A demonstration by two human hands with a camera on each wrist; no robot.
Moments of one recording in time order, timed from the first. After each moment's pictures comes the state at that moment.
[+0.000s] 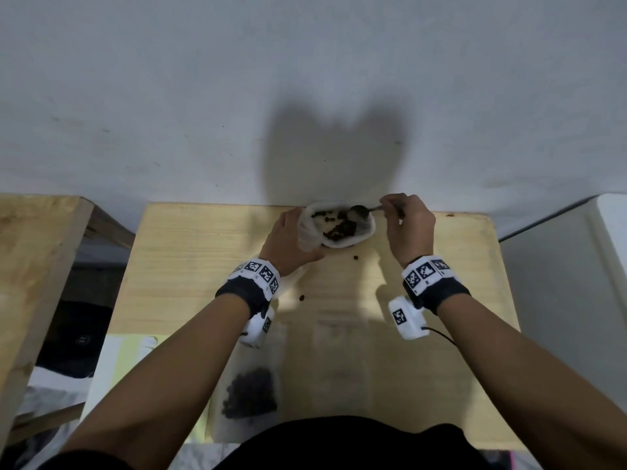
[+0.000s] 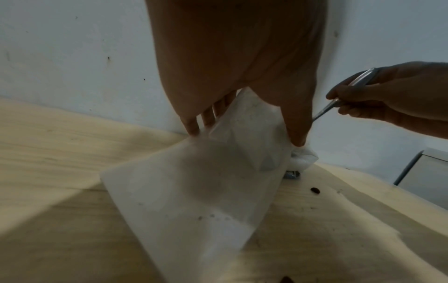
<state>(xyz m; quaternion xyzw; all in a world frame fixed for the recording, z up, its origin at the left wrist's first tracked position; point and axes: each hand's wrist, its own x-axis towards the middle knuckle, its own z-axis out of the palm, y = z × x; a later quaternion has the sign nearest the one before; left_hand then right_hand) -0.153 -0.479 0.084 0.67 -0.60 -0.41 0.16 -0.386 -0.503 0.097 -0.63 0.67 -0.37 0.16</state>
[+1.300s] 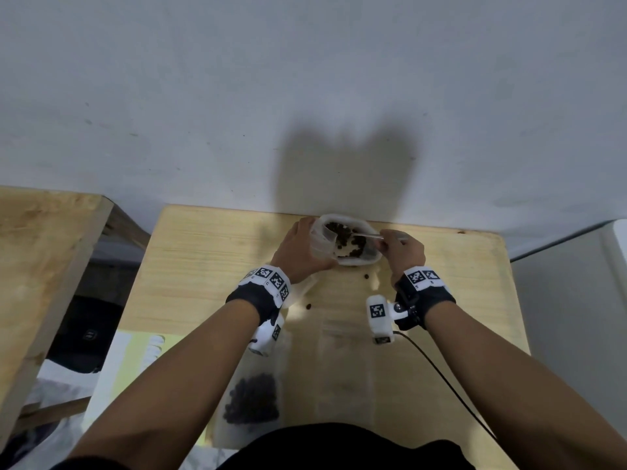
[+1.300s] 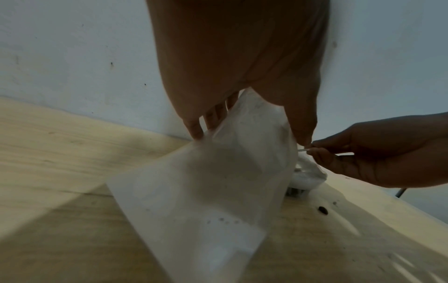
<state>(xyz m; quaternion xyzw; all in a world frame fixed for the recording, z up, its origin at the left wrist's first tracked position) -0.154 -0.481 0.079 0.65 -0.60 -0.42 0.20 -0.366 -0.499 0.080 -0.34 0.77 -0.31 0.44</state>
